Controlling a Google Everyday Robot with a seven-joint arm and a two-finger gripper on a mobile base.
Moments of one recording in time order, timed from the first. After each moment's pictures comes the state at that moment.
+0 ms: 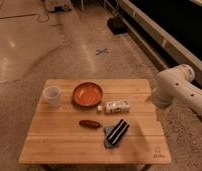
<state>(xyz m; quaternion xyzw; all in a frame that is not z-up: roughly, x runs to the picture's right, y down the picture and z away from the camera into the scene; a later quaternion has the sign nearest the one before) 0.277 0.101 0.725 -0.27 -0.04 -0.16 0.95</state>
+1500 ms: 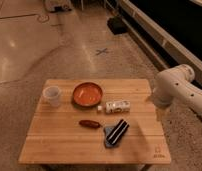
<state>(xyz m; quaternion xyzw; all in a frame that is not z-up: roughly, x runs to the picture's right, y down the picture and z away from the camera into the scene) 0.276 0.101 0.725 -0.28 -0.04 -0.16 0.95</state>
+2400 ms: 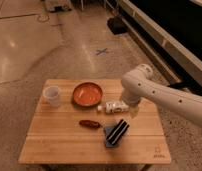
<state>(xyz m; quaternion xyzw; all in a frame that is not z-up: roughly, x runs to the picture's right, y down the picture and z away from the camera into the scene) 0.129 0.092 0.777 -0.27 -0.07 -0.25 0.93</state>
